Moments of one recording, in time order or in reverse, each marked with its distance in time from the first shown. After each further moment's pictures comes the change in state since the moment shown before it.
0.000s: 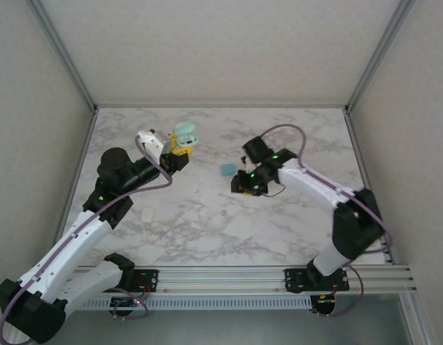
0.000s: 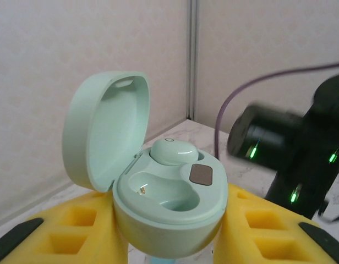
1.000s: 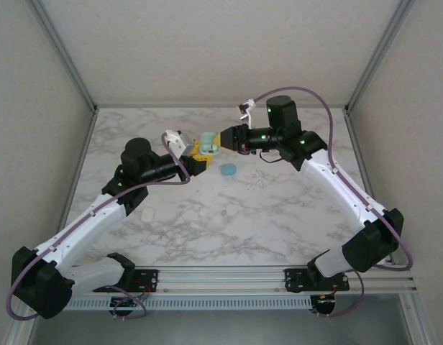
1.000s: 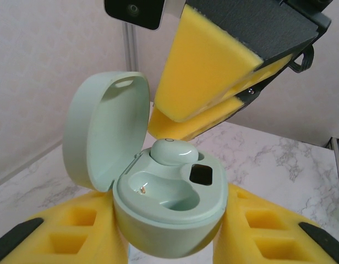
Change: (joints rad) left arm -0.061 0.201 0.045 0.034 0.193 0.031; right arm -0.111 -0.168 0.261 0.360 -0.513 0.073
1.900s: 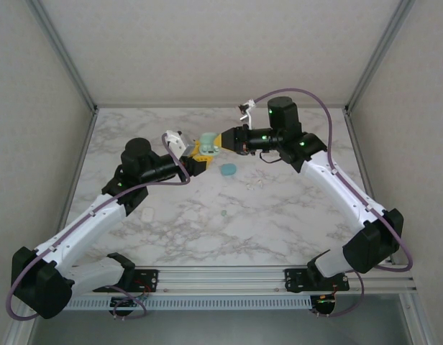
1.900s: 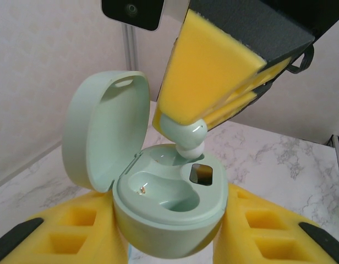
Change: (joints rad) left arm 0.000 0.000 0.000 -0.005 0.000 0.014; right arm -0.004 -0.007 -0.042 0.082 -0.074 0.043
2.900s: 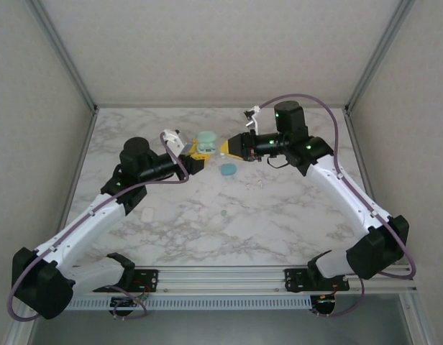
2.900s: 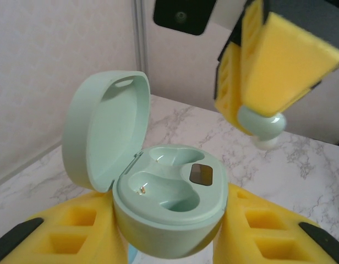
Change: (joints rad) left arm 0.022 0.000 -0.003 -0.010 -0.011 0.006; right arm -0.040 -0.049 -0.050 -0.047 -0.088 -0.004
